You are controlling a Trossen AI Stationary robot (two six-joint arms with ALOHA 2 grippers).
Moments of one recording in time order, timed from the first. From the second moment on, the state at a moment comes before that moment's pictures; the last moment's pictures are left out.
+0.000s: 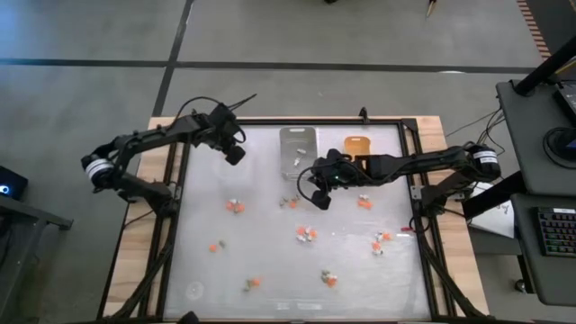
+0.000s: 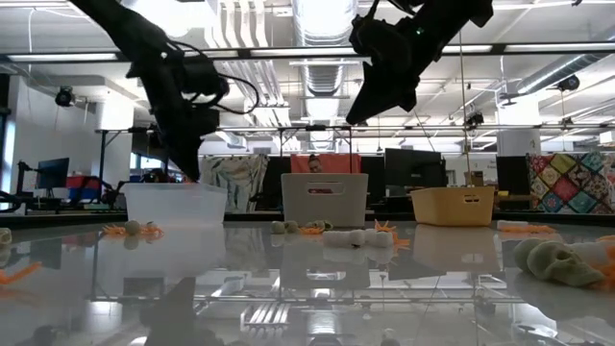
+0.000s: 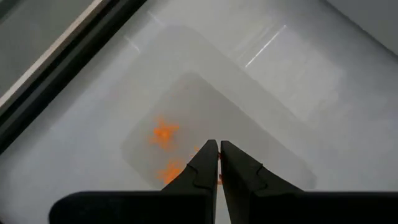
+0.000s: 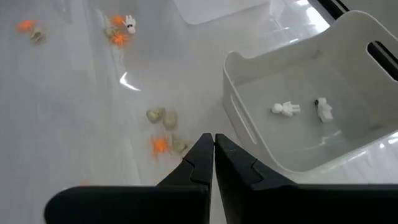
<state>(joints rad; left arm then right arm) 0.73 1.40 0.90 -0.62 -0.04 0.01 -0.05 1.49 1.05 -0.33 0.18 0.22</state>
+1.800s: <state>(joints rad) 0.73 1.27 0.90 -0.03 0.65 0.18 -0.17 1.30 0.90 -1.01 -0.20 0.91</state>
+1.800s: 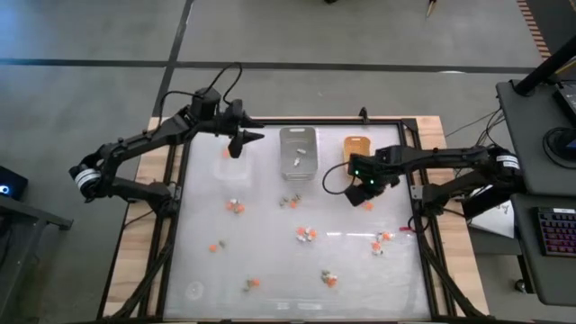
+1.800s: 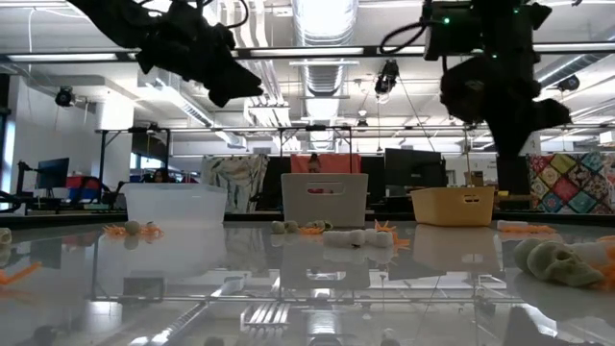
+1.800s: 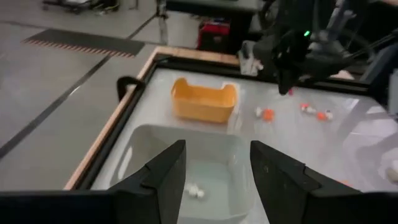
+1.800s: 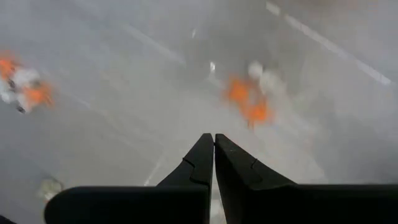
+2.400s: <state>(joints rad) 0.56 1.31 0.83 0.02 0.76 0.14 0.04 1.31 0.78 -0.45 0.04 0.60</state>
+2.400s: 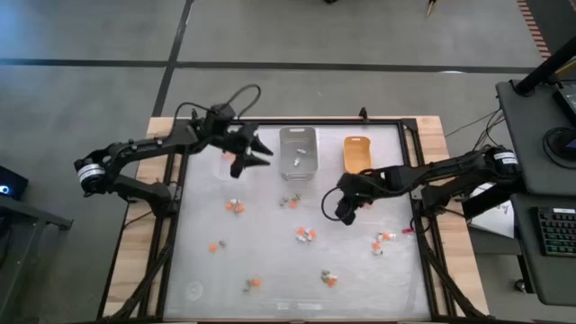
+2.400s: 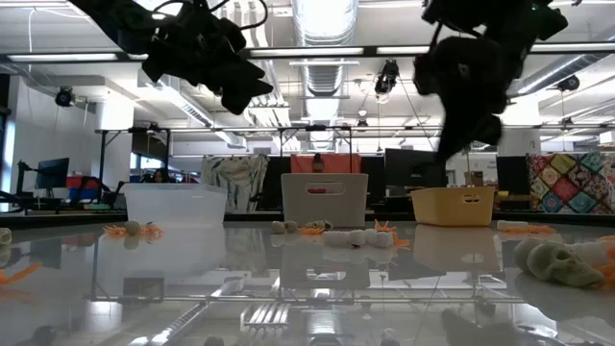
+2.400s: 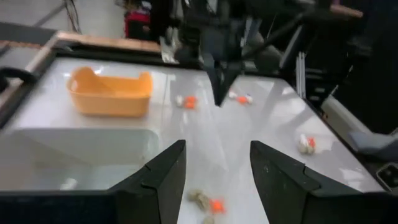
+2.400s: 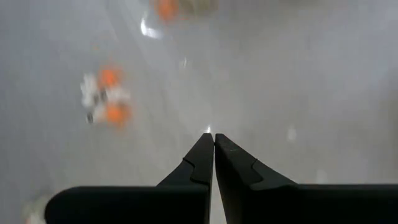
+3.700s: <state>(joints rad) 0.28 1.29 0.63 0.46 0.42 -0.20 0.01 1.83 0.78 0.40 0.26 0.05</state>
